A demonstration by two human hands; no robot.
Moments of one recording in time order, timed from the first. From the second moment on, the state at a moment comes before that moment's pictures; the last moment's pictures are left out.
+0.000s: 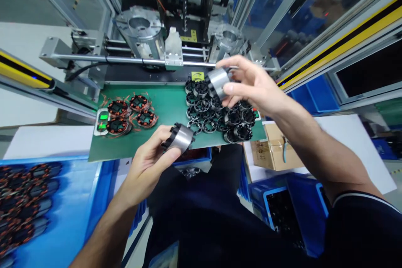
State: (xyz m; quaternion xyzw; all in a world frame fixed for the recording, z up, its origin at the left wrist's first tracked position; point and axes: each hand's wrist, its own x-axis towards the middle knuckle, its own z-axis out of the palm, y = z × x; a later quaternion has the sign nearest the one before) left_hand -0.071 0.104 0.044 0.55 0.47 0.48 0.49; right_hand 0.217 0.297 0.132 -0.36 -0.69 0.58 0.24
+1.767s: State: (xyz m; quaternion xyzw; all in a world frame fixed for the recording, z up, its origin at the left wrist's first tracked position) left_hand -0.069 0.101 0.029 0.15 0.36 0.63 0.67; right_hand 0.236 0.534 0.088 -0.45 -0.89 -0.01 0.03
